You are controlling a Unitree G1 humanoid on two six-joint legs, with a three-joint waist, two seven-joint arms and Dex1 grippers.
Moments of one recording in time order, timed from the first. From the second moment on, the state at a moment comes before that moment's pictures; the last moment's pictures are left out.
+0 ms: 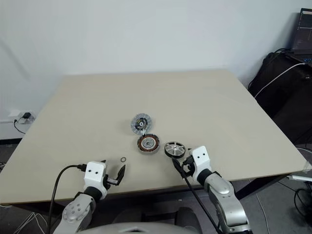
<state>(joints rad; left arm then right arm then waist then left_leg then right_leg) 0.47 0.18 -0.09 -0.31 -0.02 0.18 -0.20 0.22 -0.27 0.11 -0.22 0.17 0.31 0.42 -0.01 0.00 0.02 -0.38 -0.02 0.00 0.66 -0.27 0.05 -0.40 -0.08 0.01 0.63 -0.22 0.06</state>
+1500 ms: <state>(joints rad) 0.19 0.18 -0.17 -0.12 0.02 0.43 -0.24 0.23 -0.26 0.13 -0.24 0.16 0.32 0.39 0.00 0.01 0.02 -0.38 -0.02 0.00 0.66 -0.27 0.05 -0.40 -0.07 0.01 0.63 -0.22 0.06</state>
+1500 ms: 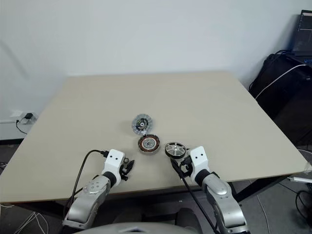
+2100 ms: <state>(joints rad) 0.08 0.14 -0.14 -0.25 -0.02 0.46 -0.23 0.22 -0.25 0.13 -0.23 0.16 0.31 0.39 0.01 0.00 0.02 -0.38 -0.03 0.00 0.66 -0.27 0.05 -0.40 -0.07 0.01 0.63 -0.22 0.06</state>
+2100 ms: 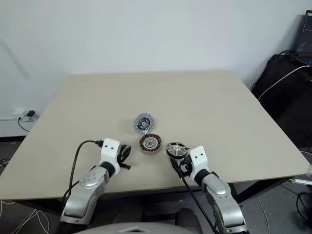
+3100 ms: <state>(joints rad) -0.21 0.08 -0.24 0.17 -0.02 0.45 -0.33 0.23 -0.21 0.14 -0.23 0.15 0.31 0.36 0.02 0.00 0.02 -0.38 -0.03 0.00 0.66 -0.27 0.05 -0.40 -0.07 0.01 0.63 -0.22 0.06</state>
